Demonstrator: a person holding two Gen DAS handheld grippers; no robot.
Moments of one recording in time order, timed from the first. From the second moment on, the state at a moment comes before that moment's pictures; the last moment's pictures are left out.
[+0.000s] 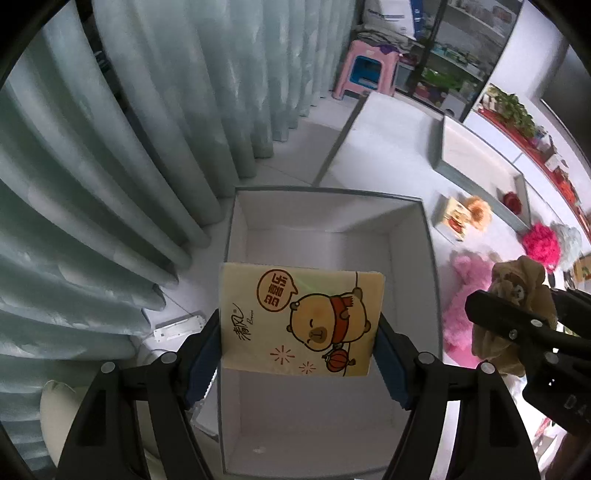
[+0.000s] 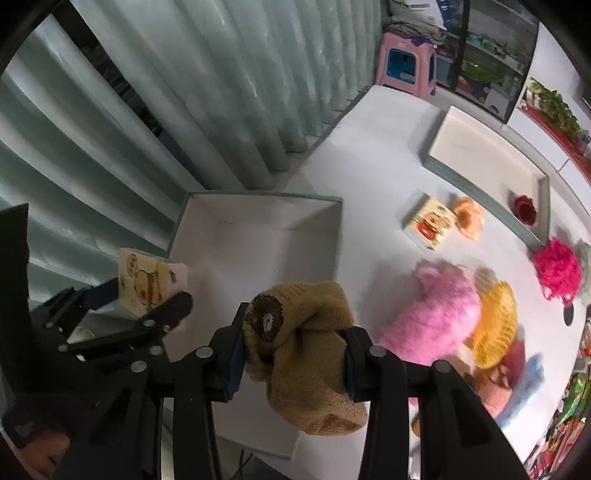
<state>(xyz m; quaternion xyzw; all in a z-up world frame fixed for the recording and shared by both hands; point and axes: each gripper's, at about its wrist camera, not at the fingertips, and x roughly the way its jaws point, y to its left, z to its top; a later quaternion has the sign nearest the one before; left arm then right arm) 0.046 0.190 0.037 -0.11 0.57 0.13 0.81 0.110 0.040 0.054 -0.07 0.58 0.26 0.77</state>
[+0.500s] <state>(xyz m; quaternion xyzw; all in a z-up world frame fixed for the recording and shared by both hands) 0.090 0.198 -0.009 -0.09 0.59 0.14 0.79 0.169 0.084 0.024 -0.06 0.60 0.26 0.76</state>
